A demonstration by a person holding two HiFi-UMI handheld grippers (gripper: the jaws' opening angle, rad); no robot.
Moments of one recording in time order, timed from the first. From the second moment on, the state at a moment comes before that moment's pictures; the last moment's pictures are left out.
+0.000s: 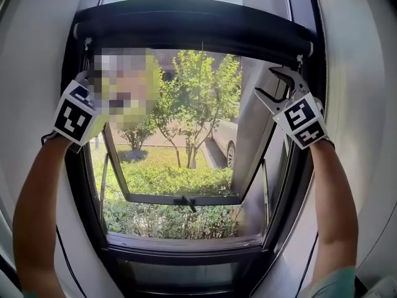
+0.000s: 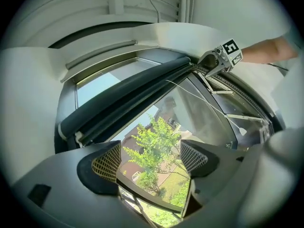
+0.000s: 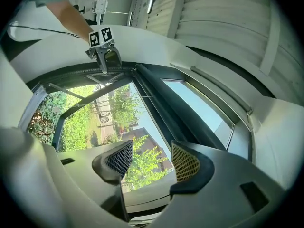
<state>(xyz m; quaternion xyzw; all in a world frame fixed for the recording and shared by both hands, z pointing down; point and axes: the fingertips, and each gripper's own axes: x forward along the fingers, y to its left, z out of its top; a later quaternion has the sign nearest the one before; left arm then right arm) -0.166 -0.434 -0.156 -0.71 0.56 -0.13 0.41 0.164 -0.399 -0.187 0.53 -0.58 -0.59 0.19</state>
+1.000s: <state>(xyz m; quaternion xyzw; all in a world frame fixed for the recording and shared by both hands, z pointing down) -0.177 -0.484 -0.244 -0.60 0.59 -0.24 0.48 0.184 -0.440 -0.257 0.55 -0.49 -0.64 0.24</state>
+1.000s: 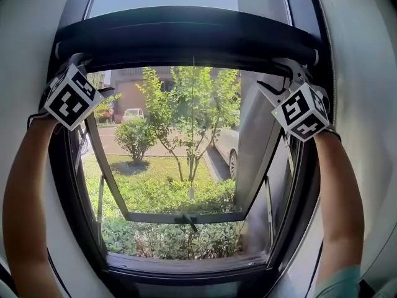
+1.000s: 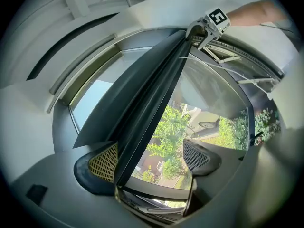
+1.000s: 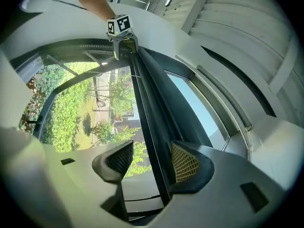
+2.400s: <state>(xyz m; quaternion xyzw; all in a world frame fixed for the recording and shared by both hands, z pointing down) -0.201 -0.492 -0.063 -0.55 0.50 -0.49 0.45 0.189 -0.444 -0.092 0.50 -0.50 -0.56 0.43</state>
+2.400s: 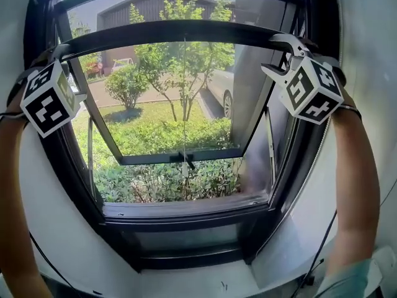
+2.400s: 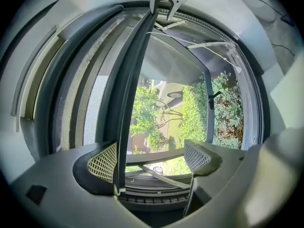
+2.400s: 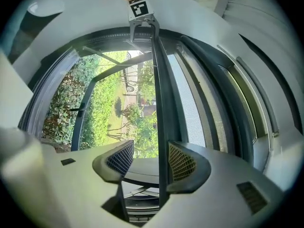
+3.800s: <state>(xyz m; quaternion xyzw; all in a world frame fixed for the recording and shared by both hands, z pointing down) -0.206 -0.480 0.129 -0.57 0.44 -0.55 0.43 0.189 -0.437 0.099 0.42 -0.57 -0.46 0.54</state>
